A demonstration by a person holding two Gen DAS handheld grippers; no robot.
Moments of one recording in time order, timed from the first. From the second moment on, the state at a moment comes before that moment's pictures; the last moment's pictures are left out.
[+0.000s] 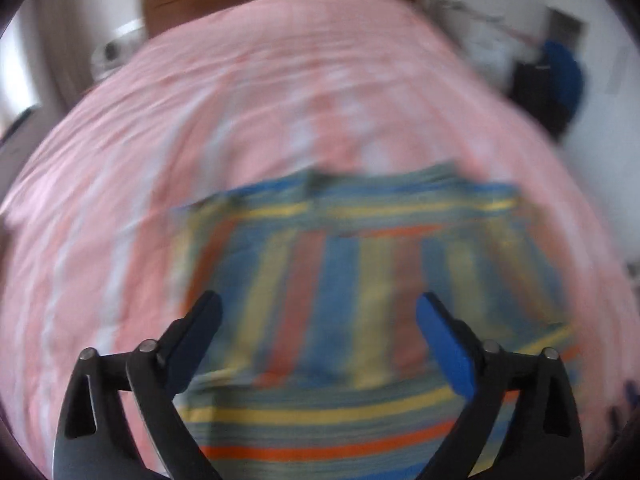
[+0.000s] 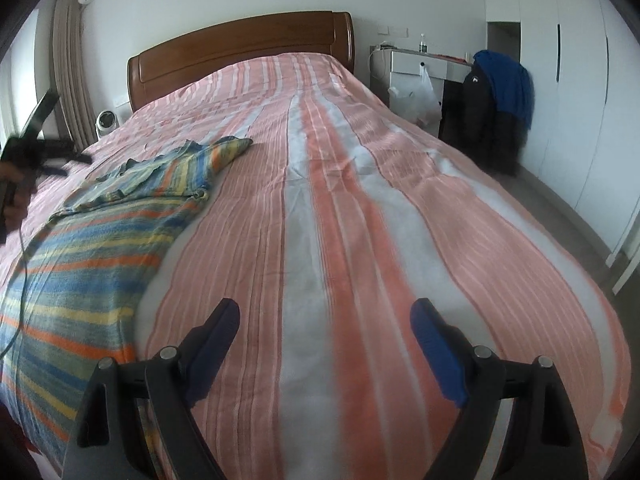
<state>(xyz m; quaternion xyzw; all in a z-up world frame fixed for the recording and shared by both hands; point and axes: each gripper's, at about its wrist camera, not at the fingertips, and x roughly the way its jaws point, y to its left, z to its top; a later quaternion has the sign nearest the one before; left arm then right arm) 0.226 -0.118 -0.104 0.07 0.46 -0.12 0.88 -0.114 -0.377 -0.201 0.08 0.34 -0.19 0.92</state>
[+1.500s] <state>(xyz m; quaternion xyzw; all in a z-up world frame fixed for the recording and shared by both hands) 0.106 0.086 -0.175 -0.01 0.38 -0.01 0.92 -0.097 -0.363 -0.213 0.04 0.35 -0.22 0.91</state>
